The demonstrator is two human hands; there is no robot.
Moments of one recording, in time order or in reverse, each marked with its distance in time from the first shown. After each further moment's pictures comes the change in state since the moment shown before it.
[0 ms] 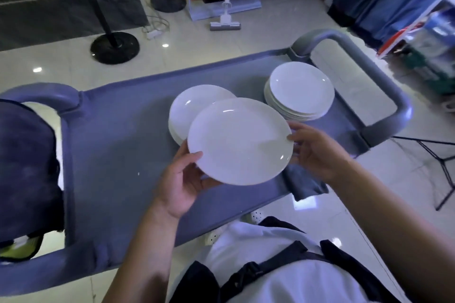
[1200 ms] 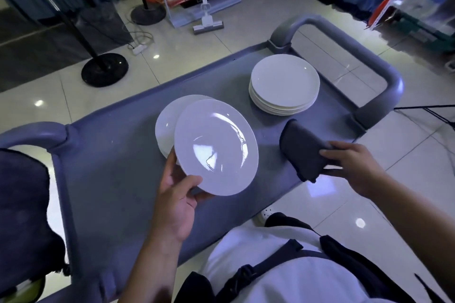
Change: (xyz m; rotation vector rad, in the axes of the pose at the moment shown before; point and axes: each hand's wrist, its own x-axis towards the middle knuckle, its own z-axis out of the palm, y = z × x) left_hand -0.011 -0.005 0.034 0.264 0.152 0.190; right_hand -0.019 0.032 -0.102 -0.221 0.393 -0.081
